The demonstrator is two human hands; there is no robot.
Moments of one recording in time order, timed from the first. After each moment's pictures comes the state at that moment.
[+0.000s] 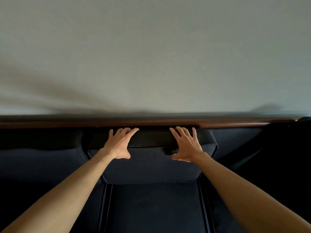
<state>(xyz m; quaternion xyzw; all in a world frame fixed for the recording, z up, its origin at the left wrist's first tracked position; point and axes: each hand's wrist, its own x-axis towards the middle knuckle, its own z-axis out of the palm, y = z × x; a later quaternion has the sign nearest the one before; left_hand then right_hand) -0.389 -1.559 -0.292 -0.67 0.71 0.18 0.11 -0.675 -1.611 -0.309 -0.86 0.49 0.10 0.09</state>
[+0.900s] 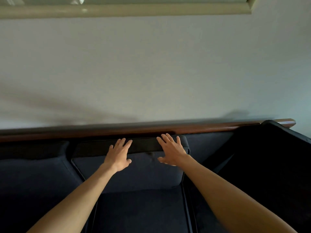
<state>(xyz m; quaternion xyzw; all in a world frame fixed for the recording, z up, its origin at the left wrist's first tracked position) -0.483 -1.536 -0.269 -0.72 0.67 0.20 0.06 -0.717 -1.600 -0.273 -0.86 0.47 0.12 0.14</state>
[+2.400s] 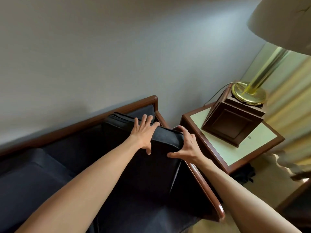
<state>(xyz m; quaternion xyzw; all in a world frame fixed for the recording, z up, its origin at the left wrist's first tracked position) -1.189 -1.606 -0.201 -0.45 0.88 0.04 0.17 -1.382 -1.510 -0.247 -0.59 0.71 -0.23 0.31</state>
